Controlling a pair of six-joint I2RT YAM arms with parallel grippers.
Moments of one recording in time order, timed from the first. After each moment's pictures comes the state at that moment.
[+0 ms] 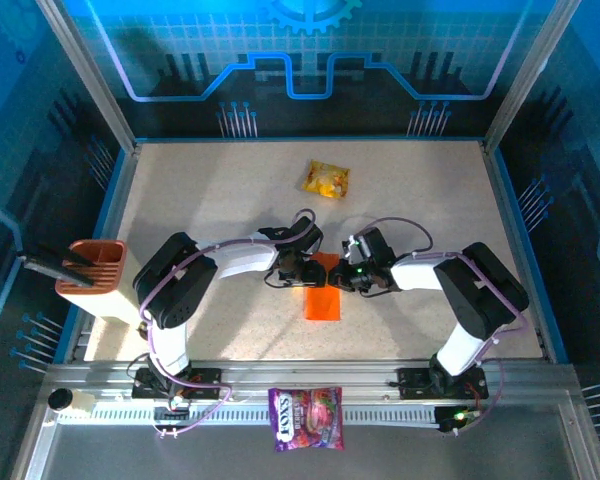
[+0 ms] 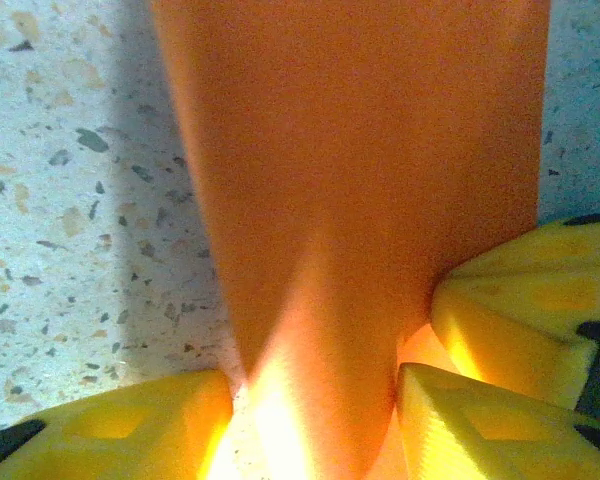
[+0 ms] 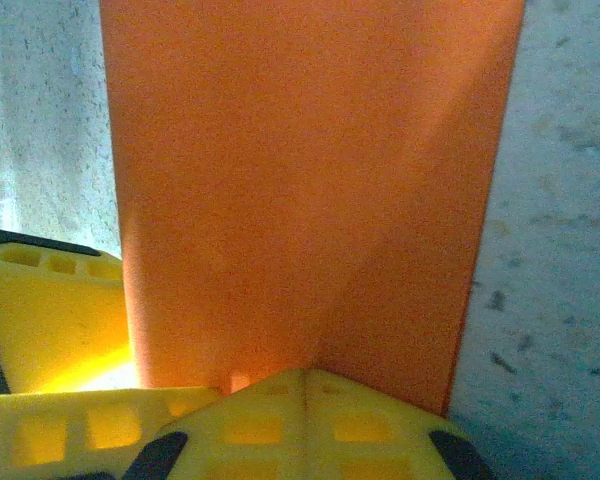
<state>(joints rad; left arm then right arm) -0.72 1.88 1.15 -0.51 0.20 -0.68 0.50 1.68 0.65 0.06 -0.50 0.71</state>
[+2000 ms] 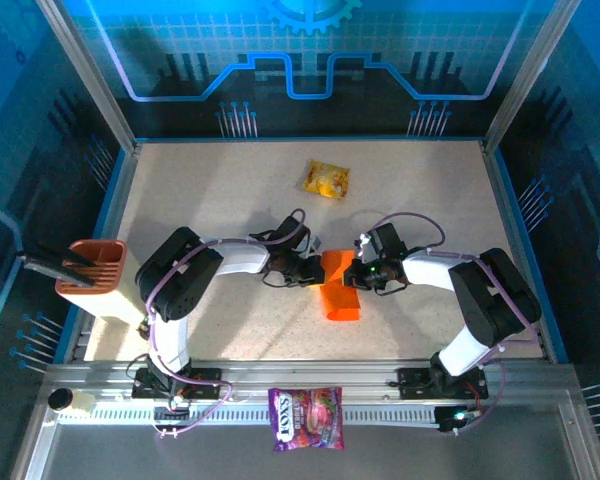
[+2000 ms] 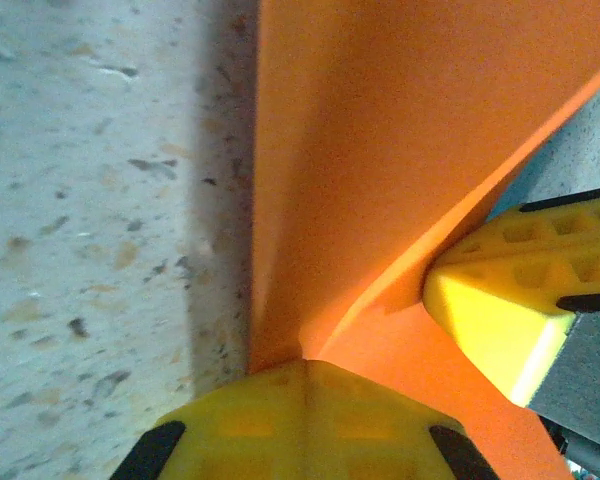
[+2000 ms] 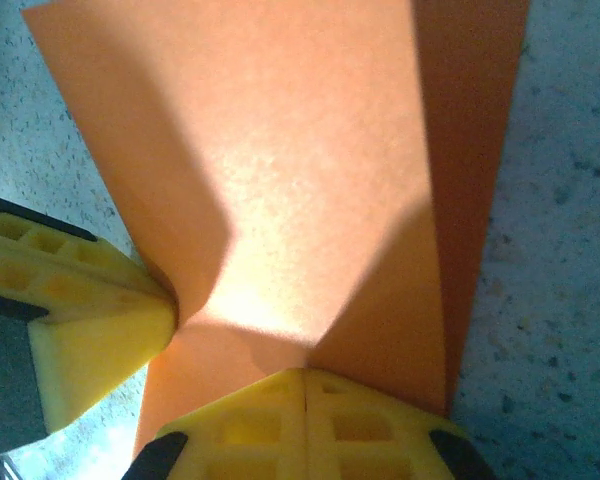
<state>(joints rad) -0.64 1.92 1.02 -0.16 0.54 -0.74 0.41 1.62 0.67 -0.17 -0.47 0.52</state>
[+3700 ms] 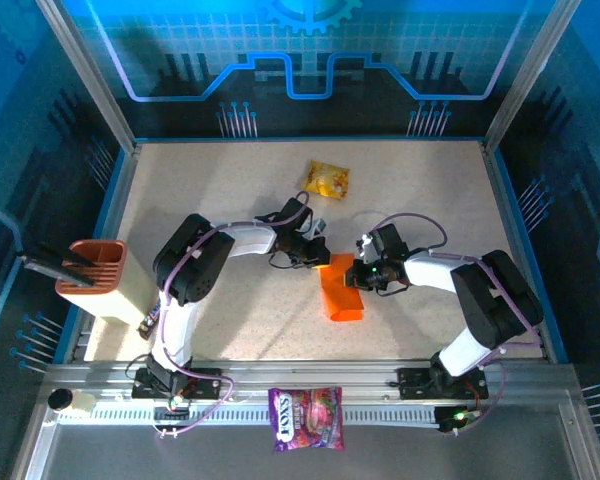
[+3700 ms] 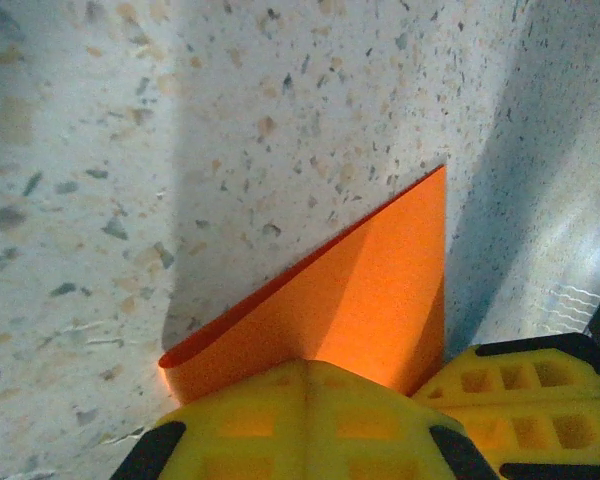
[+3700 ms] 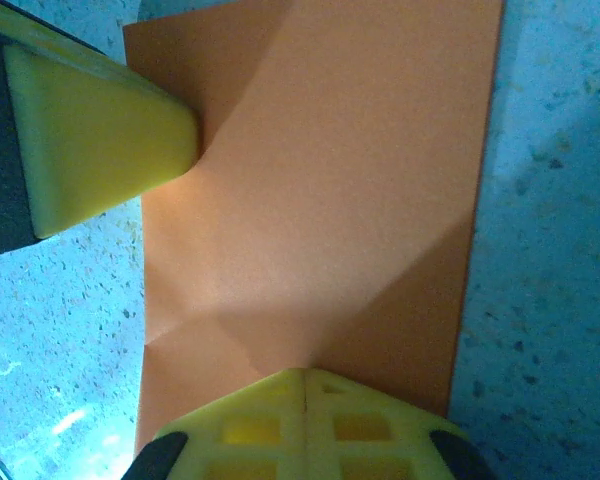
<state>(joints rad) -0.56 2.08 1.25 -0.21 0.60 -0.66 0.40 1.60 0.66 -0.17 -0.46 0.52</state>
